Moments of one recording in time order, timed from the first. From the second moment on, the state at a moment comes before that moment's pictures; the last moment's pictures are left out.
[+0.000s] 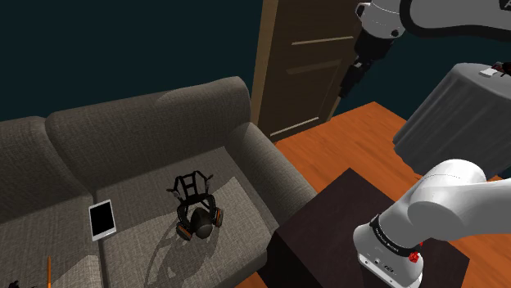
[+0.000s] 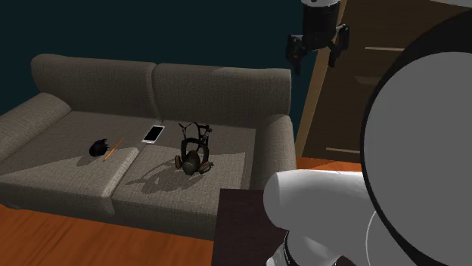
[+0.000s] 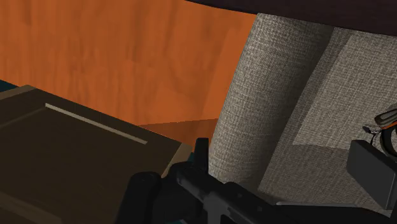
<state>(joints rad) -0.02 -0.76 0.05 -2.36 -0.12 1.68 -0.16</state>
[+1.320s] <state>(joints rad) 0.11 -0.26 0.19 -2.33 -0.05 2.10 -0.12</state>
